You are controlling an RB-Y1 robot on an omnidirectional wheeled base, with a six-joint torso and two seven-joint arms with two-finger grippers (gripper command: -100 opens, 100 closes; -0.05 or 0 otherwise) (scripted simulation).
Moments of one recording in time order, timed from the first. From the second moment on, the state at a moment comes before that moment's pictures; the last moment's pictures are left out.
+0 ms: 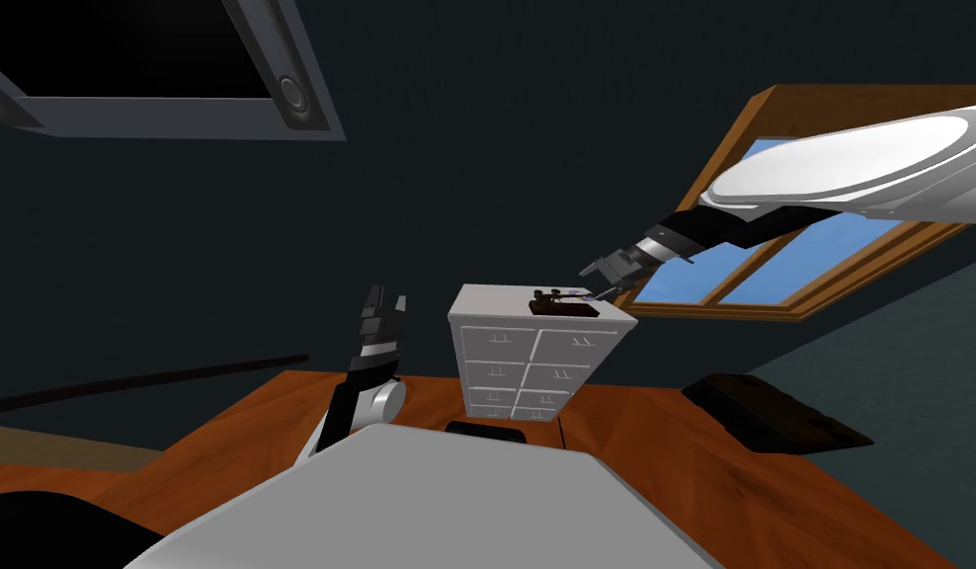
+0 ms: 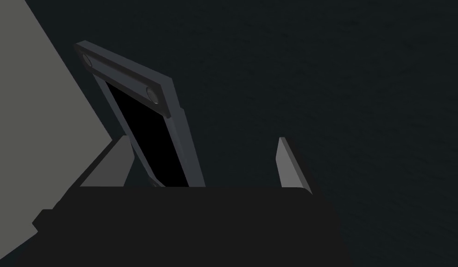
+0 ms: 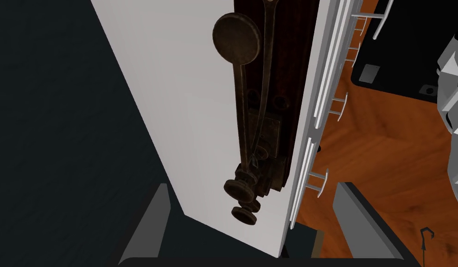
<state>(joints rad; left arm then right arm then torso) 0.46 -0.03 0.06 -2.29 0.11 -0.45 -0.08 0.84 -2.21 -1.09 -1.43 0.81 -1.29 -0.11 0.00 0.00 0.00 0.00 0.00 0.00</state>
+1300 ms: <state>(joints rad) 0.46 -0.03 0.06 -2.29 0.11 -0.45 -0.08 0.81 -2.30 -1.11 -1.18 0.79 -1.52 -0.19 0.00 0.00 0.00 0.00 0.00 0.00</state>
